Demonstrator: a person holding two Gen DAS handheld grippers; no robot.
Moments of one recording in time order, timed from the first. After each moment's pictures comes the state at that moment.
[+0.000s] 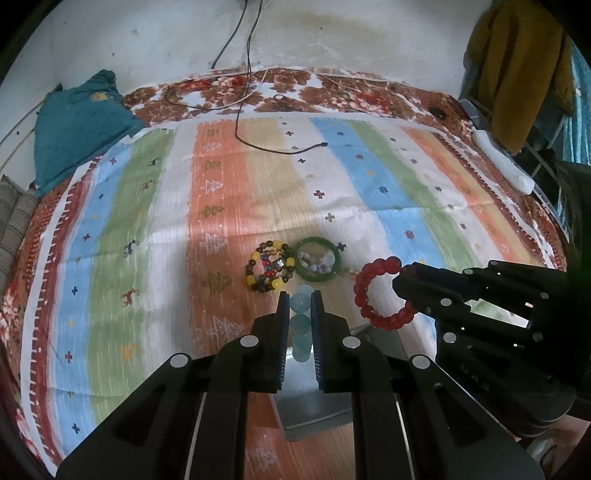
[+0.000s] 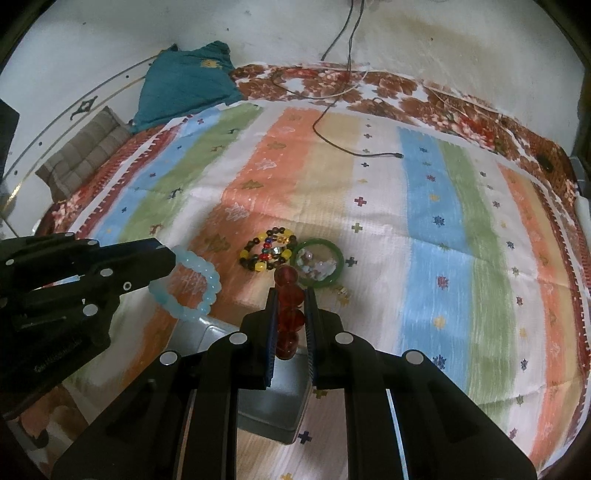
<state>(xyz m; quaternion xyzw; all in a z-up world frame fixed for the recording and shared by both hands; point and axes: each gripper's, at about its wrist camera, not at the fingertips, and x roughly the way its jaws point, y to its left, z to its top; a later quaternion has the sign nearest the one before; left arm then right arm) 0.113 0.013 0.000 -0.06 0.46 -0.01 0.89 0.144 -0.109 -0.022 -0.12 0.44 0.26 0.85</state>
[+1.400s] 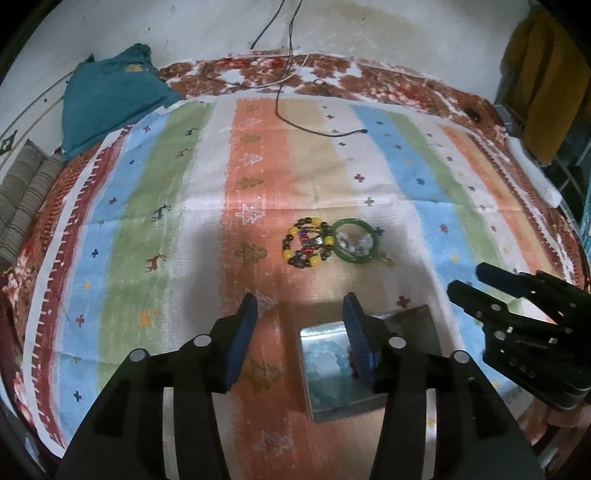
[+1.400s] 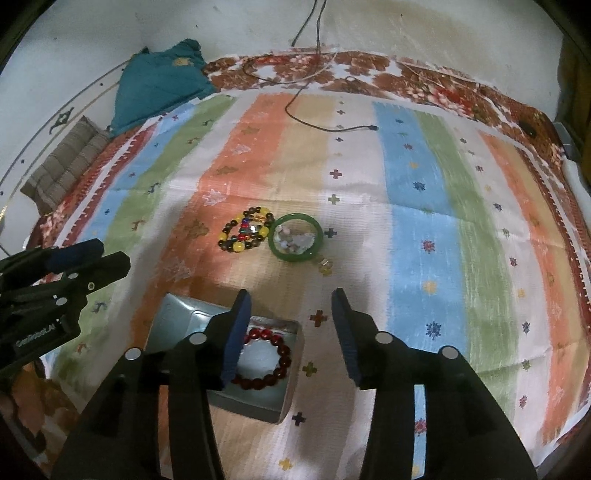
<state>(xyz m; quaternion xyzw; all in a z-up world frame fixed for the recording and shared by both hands) 0.108 0.035 -0.019 -0.08 0.49 0.06 0.87 0.152 -0.130 -0.040 -0.10 0.48 0.22 0.85</state>
